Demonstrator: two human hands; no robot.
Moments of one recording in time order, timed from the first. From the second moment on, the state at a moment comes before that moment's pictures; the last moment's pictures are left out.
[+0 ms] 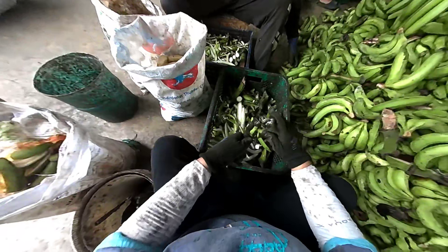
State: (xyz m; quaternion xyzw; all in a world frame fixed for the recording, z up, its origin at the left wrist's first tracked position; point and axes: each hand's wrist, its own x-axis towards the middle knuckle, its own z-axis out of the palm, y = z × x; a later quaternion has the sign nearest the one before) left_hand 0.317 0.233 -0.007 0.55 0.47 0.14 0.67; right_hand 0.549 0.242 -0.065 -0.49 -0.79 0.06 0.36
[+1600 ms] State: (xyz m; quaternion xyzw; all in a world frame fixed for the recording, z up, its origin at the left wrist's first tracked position) left_hand 0.254 0.319 -0.002 0.45 0.49 0.45 0.59; right_hand 0.518 0.252 -0.104 -0.73 -0.57 0.30 -0.23
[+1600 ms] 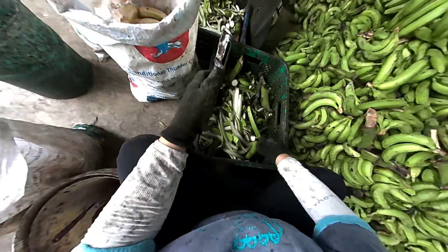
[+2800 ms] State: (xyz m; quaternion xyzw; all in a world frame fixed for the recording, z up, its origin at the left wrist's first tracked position) left_hand 0.331 0.257 -0.042 0.62 0.37 0.35 0.59; right_hand 0.557 0.272 -0.019 -0.41 -0.27 0.55 0.67
